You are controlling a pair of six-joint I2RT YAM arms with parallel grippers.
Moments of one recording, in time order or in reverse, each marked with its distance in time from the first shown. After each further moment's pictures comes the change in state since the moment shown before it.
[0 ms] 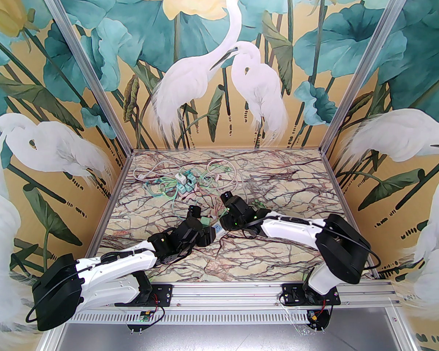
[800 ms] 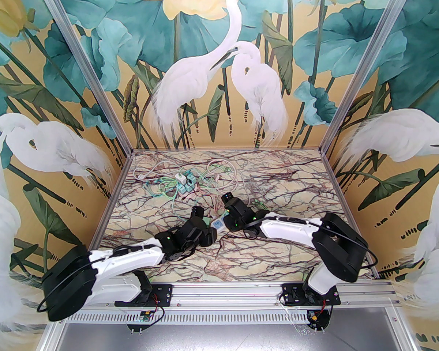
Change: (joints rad) left arm 0.017 0.145 0.014 0.091 0.049 -0.037; right arm 0.006 -0.030 -0.035 0.016 0.069 -0.030
